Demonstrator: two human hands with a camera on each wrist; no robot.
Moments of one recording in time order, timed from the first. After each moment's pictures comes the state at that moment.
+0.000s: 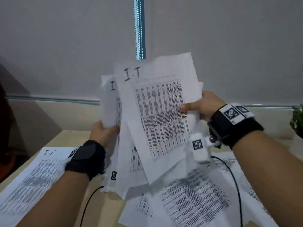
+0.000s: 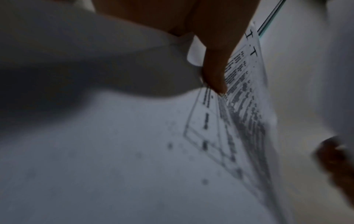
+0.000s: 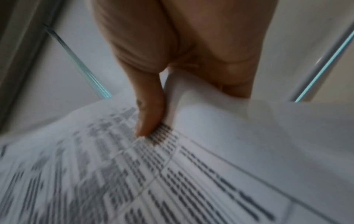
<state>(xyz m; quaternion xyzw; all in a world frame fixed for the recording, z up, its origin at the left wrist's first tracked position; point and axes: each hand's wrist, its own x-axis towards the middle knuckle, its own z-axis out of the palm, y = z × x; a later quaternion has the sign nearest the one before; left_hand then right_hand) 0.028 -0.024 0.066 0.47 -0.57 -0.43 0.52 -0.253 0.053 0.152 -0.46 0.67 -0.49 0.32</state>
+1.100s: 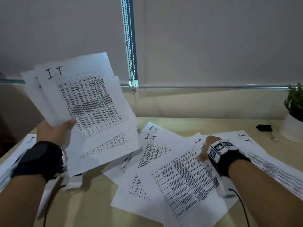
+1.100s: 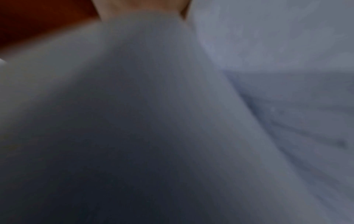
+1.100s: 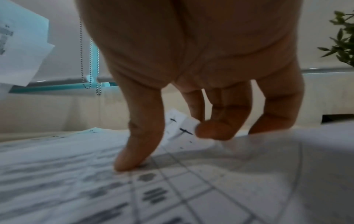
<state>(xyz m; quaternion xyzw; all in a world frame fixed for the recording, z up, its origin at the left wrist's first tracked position) 0.104 -0.043 0.027 0.58 -0.45 -0.37 0.57 -0.303 0.096 -0.016 -0.44 0.88 0.07 0.17</state>
